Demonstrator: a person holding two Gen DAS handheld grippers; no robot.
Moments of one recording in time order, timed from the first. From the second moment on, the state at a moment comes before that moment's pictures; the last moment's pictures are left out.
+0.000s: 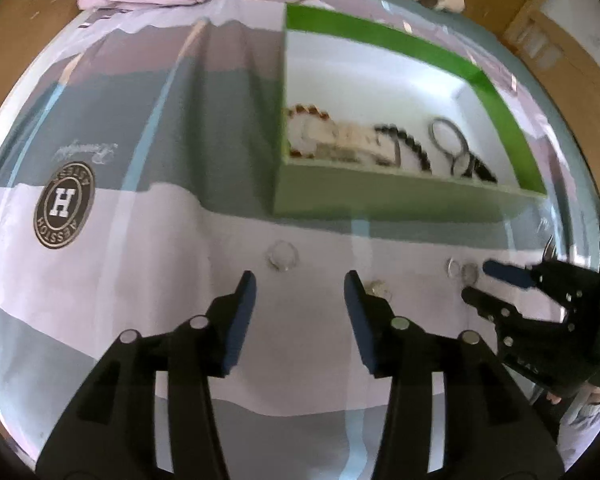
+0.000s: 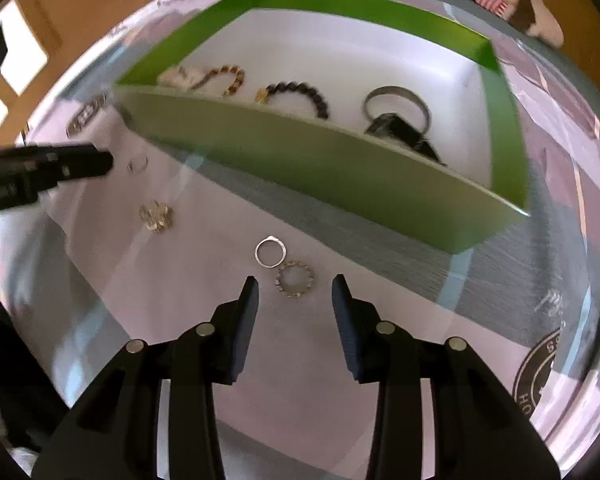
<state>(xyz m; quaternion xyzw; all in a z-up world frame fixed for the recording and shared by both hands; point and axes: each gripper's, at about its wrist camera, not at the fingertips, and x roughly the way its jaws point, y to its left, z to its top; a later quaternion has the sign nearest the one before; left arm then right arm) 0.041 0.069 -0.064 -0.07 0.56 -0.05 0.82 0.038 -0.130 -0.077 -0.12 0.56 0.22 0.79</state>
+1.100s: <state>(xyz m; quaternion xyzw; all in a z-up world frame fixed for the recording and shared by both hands) 0.028 -0.019 -0.096 0.06 0.55 -0.08 0.83 0.037 -0.136 -0.087 -0.15 0.57 0.21 0.78</state>
